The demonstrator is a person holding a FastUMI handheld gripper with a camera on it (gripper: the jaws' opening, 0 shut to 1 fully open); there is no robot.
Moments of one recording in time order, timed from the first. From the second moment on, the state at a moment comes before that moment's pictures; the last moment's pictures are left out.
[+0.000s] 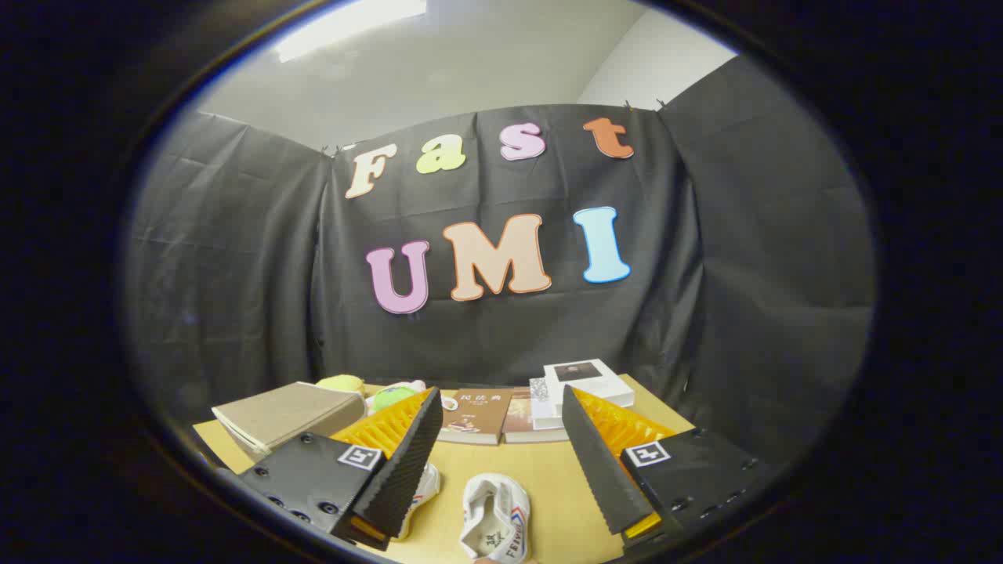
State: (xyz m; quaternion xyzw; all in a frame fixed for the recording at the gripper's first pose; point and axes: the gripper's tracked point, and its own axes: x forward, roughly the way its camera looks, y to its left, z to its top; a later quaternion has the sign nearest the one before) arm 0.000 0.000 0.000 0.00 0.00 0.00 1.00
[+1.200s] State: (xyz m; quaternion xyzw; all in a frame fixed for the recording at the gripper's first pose) arm 0.013 0.024 -0.022 0.13 0.00 0.03 0.99
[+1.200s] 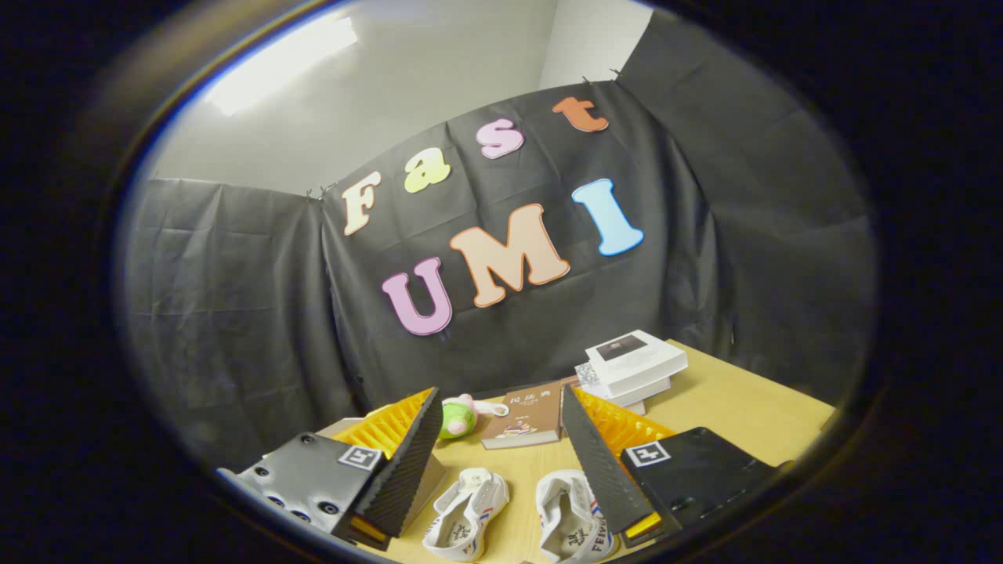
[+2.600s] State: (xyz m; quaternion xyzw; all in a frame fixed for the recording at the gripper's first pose) arm -0.006 0.229 -0.175 0.57 0.32 0.18 0.74
